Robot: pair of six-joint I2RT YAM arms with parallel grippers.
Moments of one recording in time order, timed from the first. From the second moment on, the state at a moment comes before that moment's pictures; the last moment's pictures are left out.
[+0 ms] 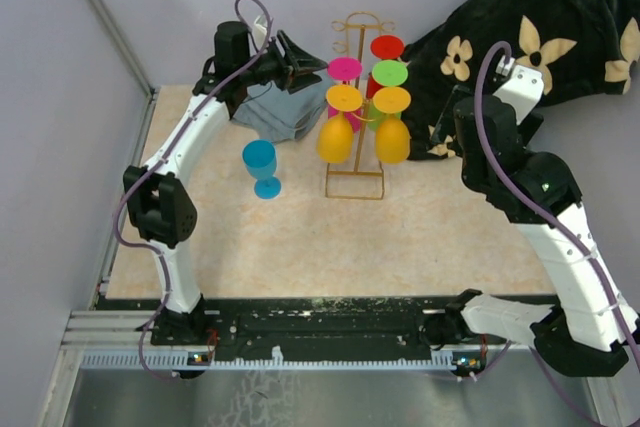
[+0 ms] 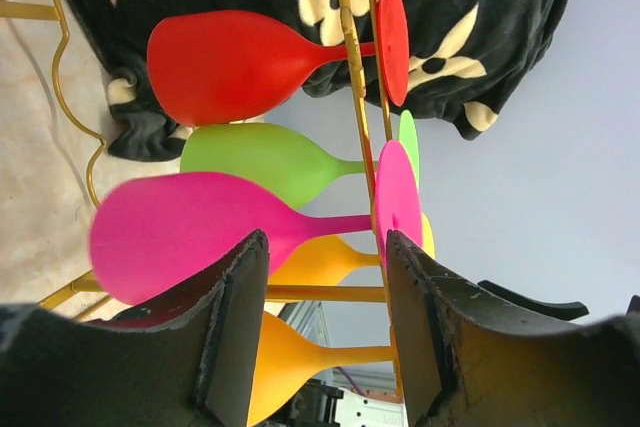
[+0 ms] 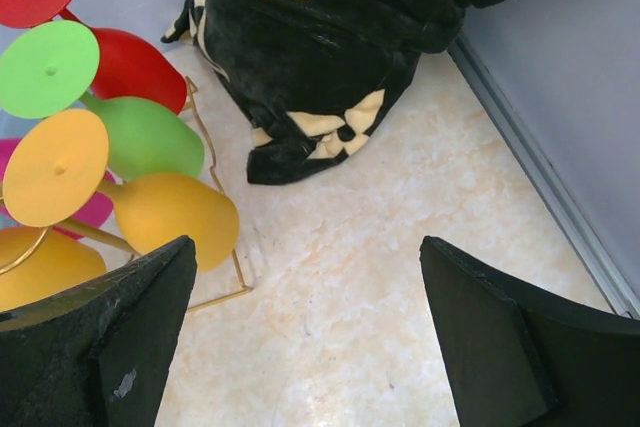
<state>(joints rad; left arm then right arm) -0.33 1.97 1.93 -0.16 0.69 -1.08 0.61 1.10 1.68 -1.10 0.86 0.54</state>
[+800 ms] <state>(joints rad) -0.36 1.93 1.93 -0.19 0.69 -1.08 0.61 1.08 1.65 -1.09 0.83 0.54</state>
